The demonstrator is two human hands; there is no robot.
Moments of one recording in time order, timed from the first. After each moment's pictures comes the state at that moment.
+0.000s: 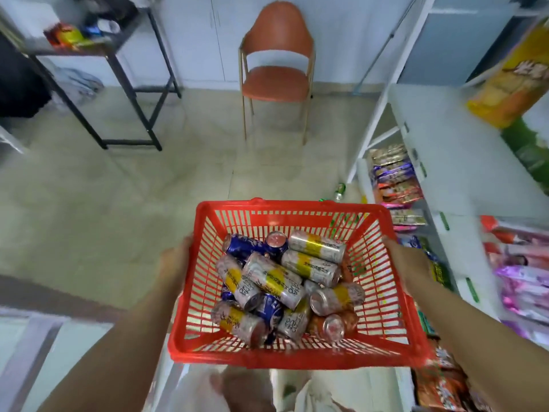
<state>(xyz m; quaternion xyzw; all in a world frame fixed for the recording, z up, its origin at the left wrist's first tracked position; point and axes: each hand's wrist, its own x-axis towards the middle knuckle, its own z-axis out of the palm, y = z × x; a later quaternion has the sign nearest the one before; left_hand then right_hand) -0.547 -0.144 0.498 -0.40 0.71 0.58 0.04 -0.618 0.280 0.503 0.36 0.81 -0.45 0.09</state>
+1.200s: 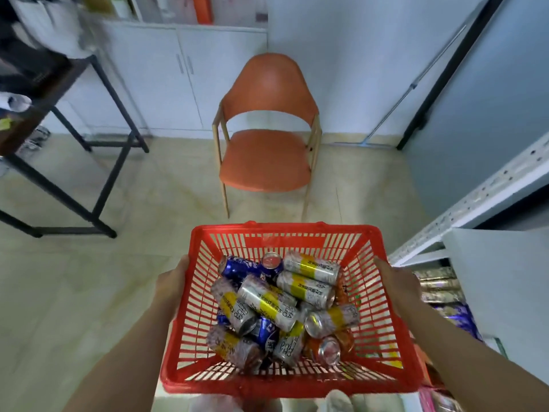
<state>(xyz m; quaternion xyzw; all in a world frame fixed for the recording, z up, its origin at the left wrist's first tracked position) -1.267 -0.232 0.470 -0.45 0.68 0.56 0.10 -1.321 0.186 0.490 0.34 0.86 -0.36 0.15</state>
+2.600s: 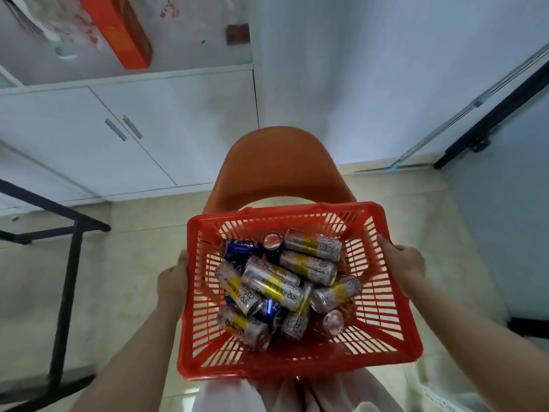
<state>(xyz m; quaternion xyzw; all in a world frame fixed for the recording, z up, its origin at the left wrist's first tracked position) -2.004 -0.383 0.426 -0.43 0.75 0.49 0.12 -2.035 0.044 0.438 0.37 0.85 -0.36 0.14</state>
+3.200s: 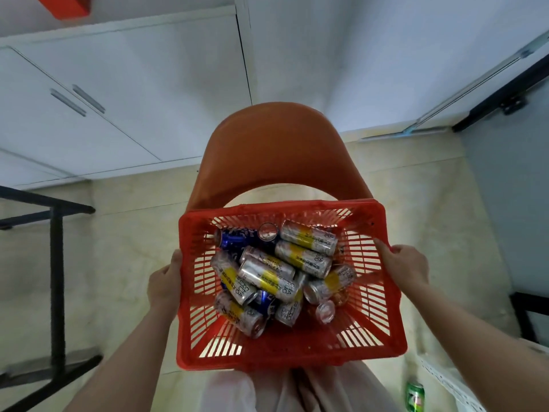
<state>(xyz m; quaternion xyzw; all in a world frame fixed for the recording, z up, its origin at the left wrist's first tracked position) -2.065 -0.393 0.357 -0.44 0.79 0.39 0.16 -2.089 0.046 0.367 0.33 0.88 -0.21 0.26</state>
